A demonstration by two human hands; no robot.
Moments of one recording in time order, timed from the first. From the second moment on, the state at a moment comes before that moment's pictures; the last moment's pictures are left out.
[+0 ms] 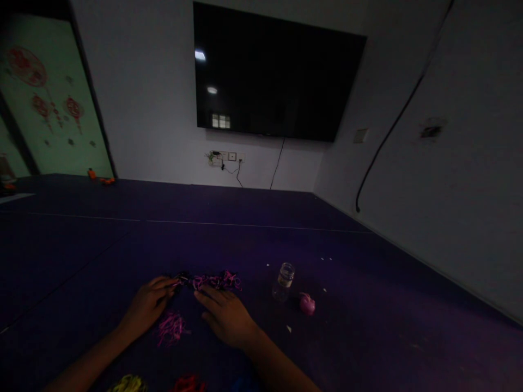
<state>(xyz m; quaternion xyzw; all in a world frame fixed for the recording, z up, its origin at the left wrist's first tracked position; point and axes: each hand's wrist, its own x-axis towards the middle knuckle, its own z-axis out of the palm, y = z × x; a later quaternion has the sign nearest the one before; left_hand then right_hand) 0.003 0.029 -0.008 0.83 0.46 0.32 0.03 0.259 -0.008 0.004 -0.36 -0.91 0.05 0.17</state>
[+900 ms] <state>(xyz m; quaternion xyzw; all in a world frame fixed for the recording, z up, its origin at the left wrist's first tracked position) 0.005 0.025 -0.005 0.77 0.47 0.42 0.06 0.259 -0.008 0.004 -0.36 -0.91 0.07 0.18</state>
